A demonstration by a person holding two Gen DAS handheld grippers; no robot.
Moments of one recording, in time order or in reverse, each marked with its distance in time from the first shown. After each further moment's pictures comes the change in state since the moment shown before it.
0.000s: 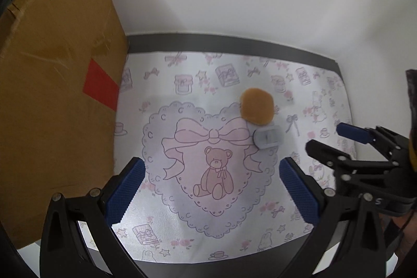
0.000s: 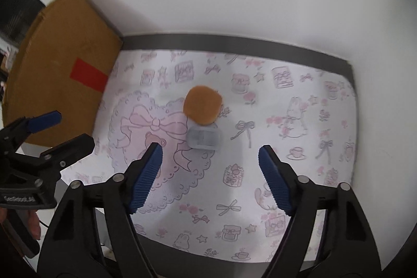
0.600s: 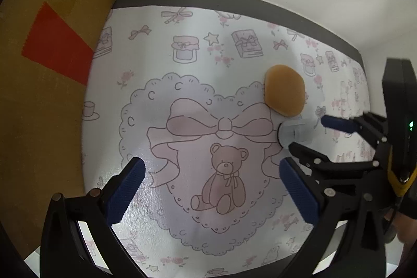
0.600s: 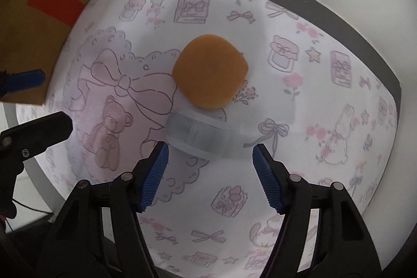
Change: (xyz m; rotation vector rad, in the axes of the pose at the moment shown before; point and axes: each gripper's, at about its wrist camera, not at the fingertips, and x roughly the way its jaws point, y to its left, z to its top) left arm 0.083 0.016 -0.002 -0.056 0.135 -0.028; right arm 0.121 0.011 0.004 -0.251 0.227 -0.058
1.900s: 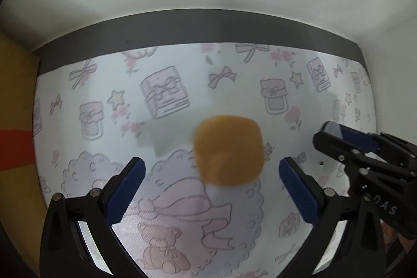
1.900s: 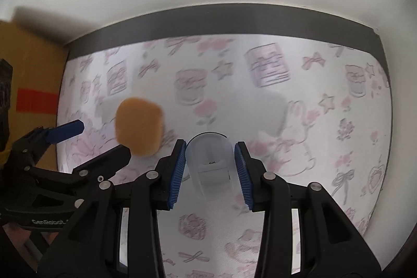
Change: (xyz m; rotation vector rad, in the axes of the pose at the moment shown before) left arm 0.054 -0.098 0.069 0.132 0.010 0.067; right arm -0.024 -0.113 -0.017 0.415 -0.137 0.116
